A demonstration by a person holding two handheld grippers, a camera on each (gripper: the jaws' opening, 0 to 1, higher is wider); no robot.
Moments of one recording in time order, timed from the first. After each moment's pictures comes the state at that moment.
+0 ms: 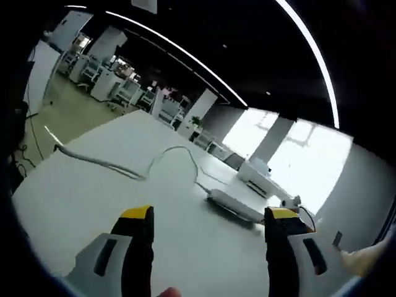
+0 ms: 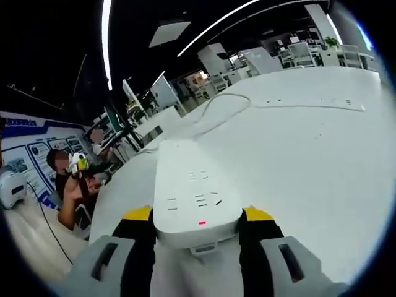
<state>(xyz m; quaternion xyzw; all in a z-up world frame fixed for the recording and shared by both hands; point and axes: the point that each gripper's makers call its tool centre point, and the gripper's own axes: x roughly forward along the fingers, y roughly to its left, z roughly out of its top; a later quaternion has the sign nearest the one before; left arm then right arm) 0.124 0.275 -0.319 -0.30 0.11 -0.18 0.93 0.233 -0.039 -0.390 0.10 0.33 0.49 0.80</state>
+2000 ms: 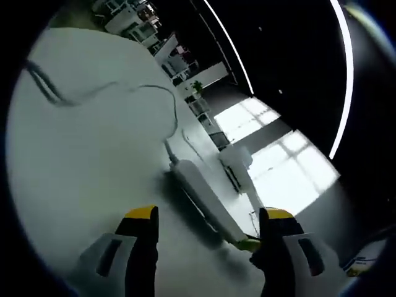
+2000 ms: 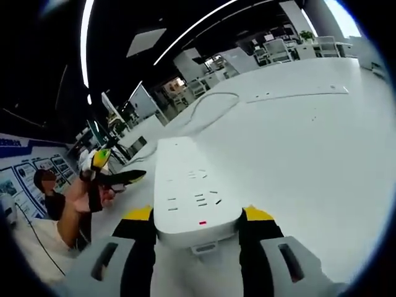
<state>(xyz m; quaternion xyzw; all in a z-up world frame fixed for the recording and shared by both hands) 0.225 0.144 -0.350 -0.47 0.22 -0.25 0.82 0.215 -0.022 -0.391 0.14 0.35 0.41 0.83</state>
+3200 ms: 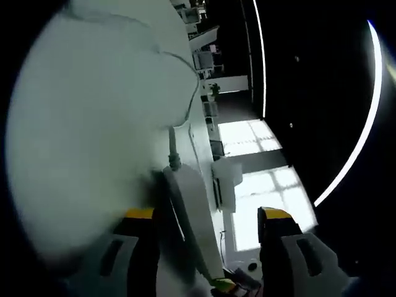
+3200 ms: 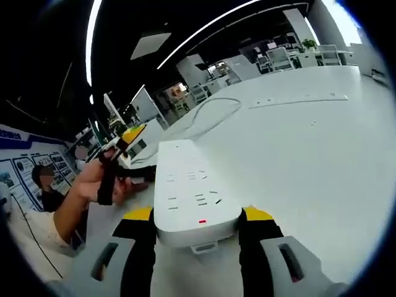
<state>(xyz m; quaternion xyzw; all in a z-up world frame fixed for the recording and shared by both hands) 0.293 0.124 -0.366 -0.62 0.24 -0.21 0.72 0.216 -0.021 -0.392 0.13 0.32 0.41 0.84</state>
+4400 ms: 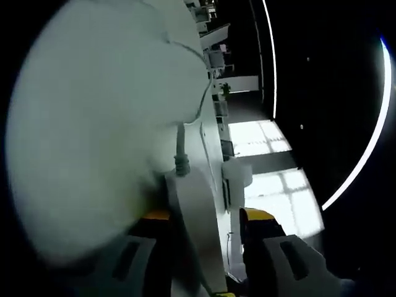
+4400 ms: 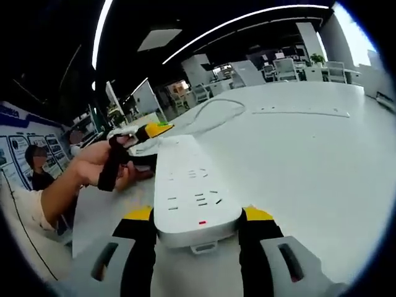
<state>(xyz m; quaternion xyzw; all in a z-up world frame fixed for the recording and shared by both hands) 0.309 0.111 -0.383 -0.61 0.26 -0.18 0.72 0.212 -0.019 -0.398 0.06 0.30 0.41 0.86</state>
